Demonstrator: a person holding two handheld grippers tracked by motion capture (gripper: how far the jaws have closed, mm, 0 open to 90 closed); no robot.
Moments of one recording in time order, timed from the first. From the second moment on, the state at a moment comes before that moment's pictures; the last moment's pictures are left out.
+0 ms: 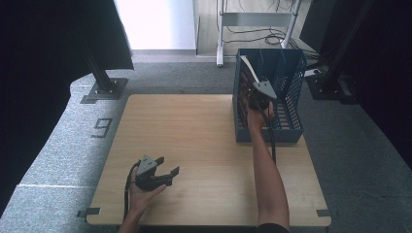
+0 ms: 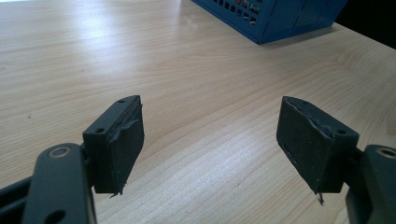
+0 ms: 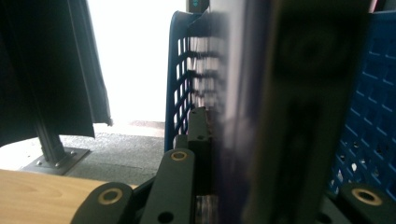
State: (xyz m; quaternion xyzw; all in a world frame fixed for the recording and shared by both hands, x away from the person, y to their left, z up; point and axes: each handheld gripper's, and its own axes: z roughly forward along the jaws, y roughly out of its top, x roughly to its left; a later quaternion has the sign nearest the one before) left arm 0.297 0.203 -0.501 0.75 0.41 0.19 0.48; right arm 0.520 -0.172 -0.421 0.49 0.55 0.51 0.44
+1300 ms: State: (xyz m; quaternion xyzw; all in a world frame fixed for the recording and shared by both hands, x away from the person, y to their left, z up) left arm 0.298 0.205 -0.498 0.75 0.42 0.19 0.48; right arm 0.533 -0.174 -0.415 0.52 0.52 0.48 0.48
